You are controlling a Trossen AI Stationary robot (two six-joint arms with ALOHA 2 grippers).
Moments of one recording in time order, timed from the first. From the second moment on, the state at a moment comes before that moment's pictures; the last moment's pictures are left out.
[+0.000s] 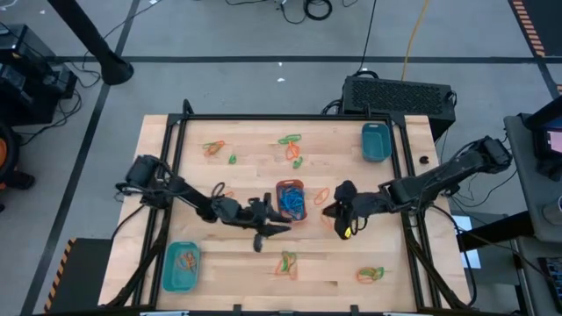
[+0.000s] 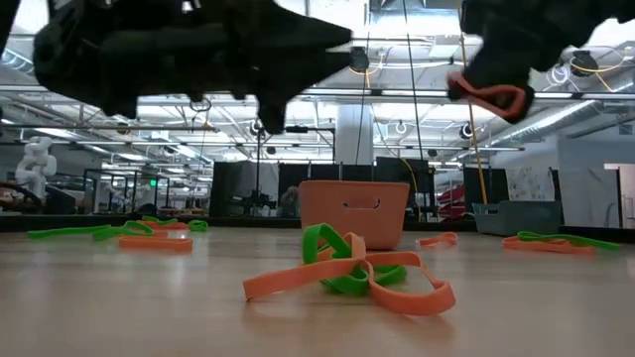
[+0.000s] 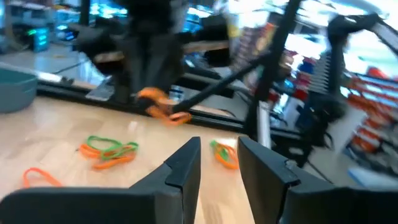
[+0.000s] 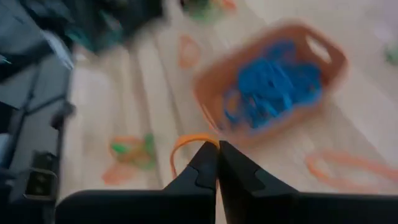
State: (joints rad) left arm -0.29 1.87 0.64 1.29 -0.10 -0.26; right arm 0.34 1.16 0.66 -0.14 0.28 0.71
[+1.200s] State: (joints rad) left arm -0.23 1.99 0.90 1.08 -0.20 -0.31; right arm 0.37 1.31 0.66 0.21 0.40 0.61
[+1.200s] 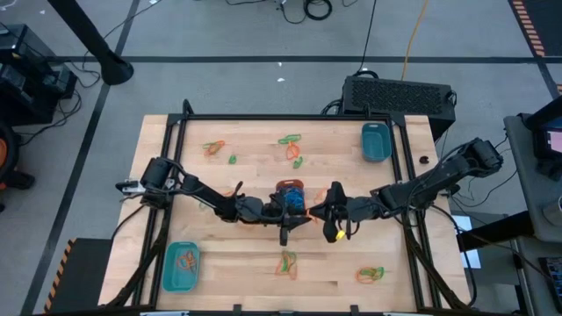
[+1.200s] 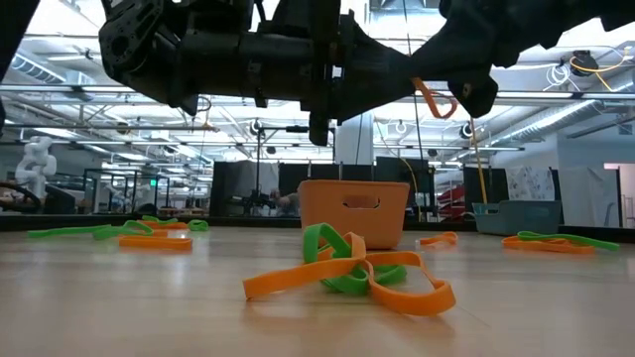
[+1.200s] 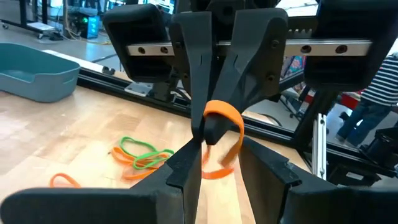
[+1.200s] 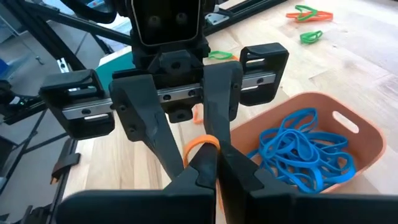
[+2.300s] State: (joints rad) left arm -0.30 1.65 0.91 0.26 0.04 -0.45; right arm 0.36 1.31 0.66 0.05 0.17 0.54
